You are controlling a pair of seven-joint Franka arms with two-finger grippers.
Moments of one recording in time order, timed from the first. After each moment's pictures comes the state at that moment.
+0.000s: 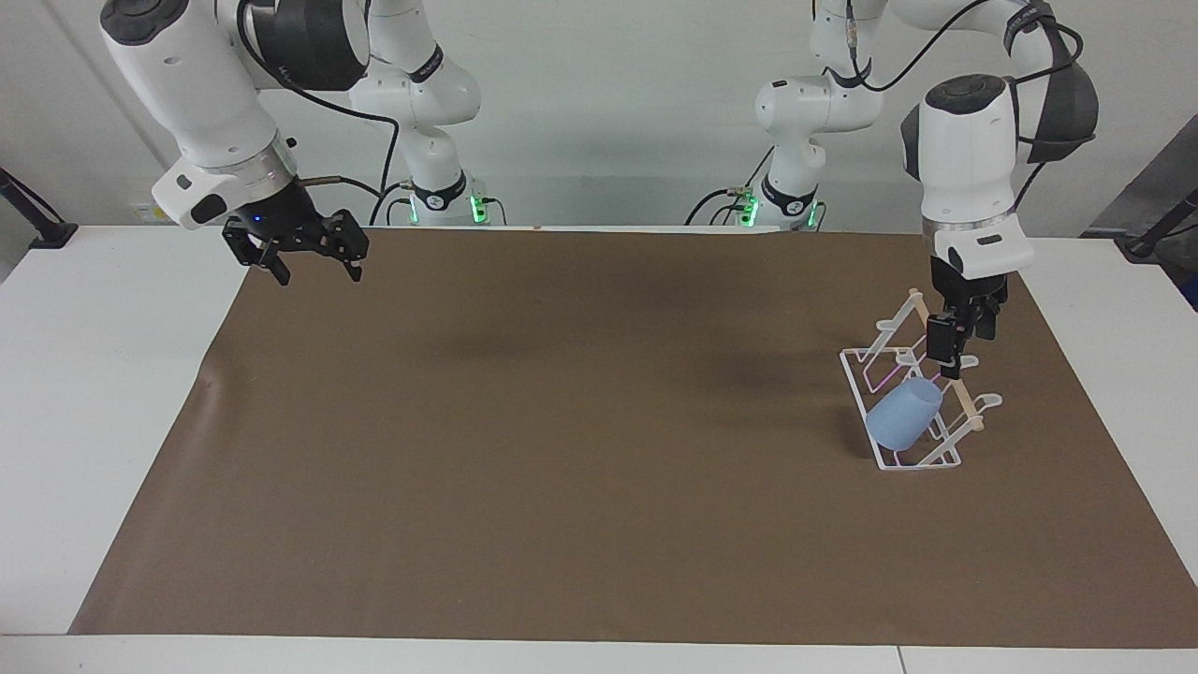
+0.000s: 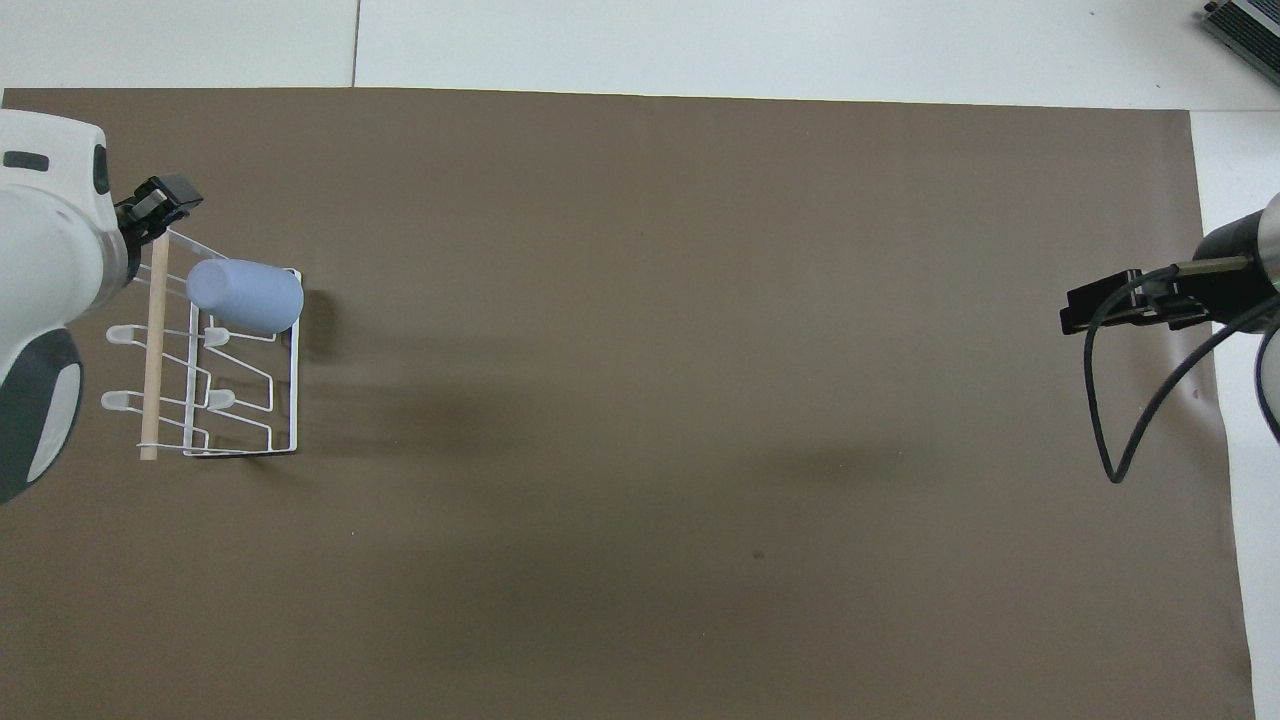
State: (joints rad) left arm 0.00 -0.03 -0.14 -1.89 0.39 2.16 -0.92; right arm 0.07 0.04 -0.10 -1.58 0.04 1.60 -0.06
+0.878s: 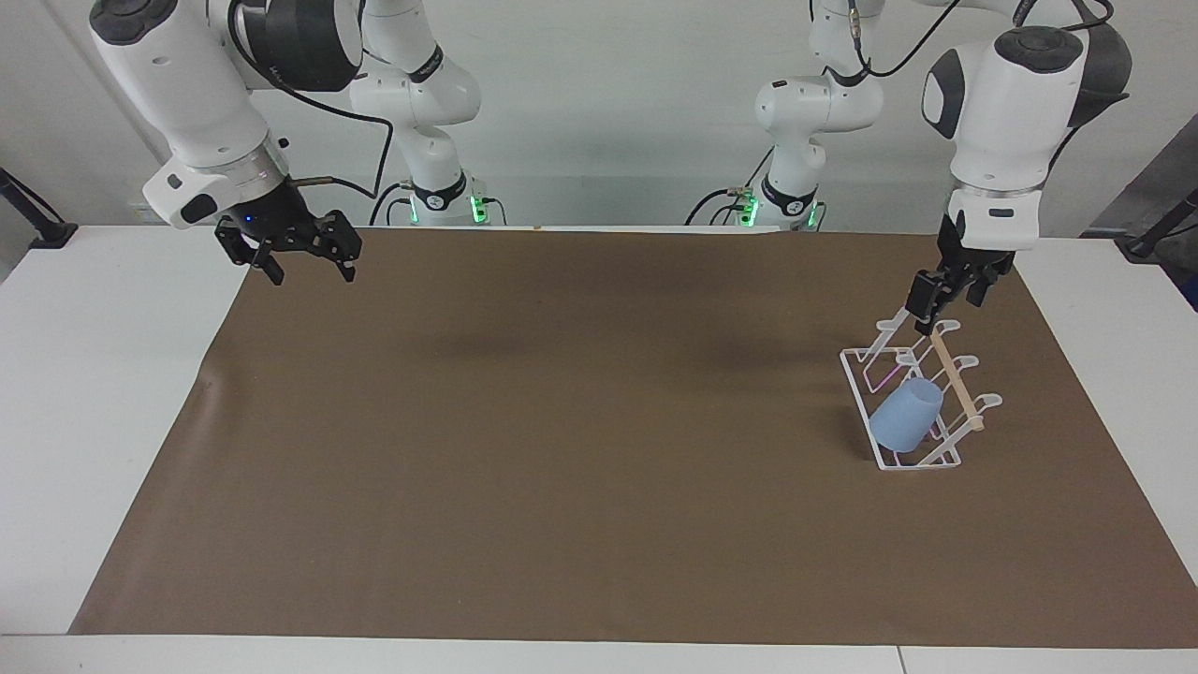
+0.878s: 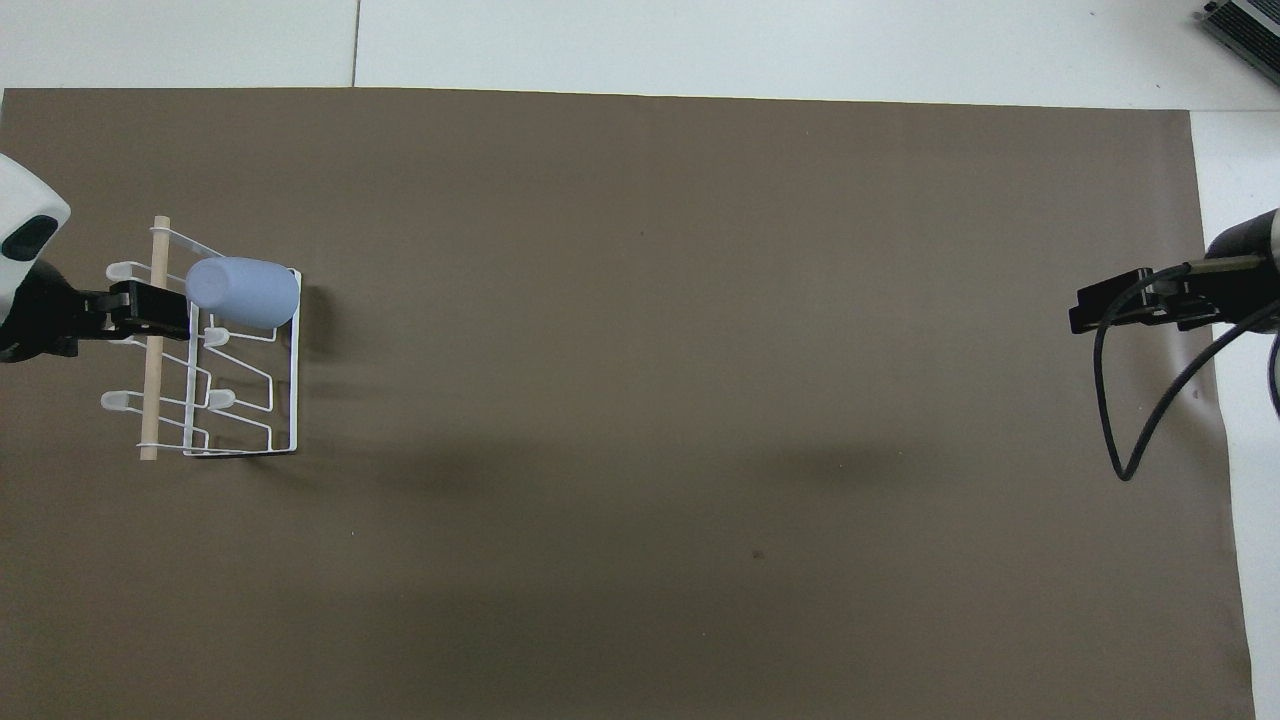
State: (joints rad) left arm 0.06 -0.06 -0.12 -1.76 0.03 1.71 -0.15; right arm 0.06 0.04 -0.10 -1.58 0.04 1.60 -0.06
